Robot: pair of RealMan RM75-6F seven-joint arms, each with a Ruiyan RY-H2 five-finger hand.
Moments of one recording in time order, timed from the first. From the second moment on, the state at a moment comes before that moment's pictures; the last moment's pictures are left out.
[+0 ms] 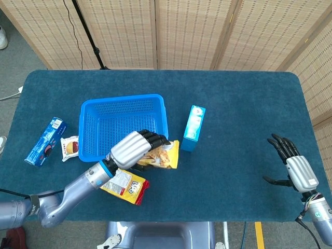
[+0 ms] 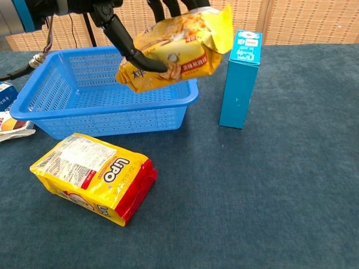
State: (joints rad) left arm -0.91 -1.27 -0.18 -1.89 1.41 0.96 0.11; right arm 0.26 -1.21 0.00 -1.22 -1.65 1.47 0.60
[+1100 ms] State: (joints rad) left arm -0.78 -1.12 -0.09 -1.95 1.41 1.06 0.14; right arm 0.25 -1.20 -0.01 -1.26 -1.69 1.51 0.57
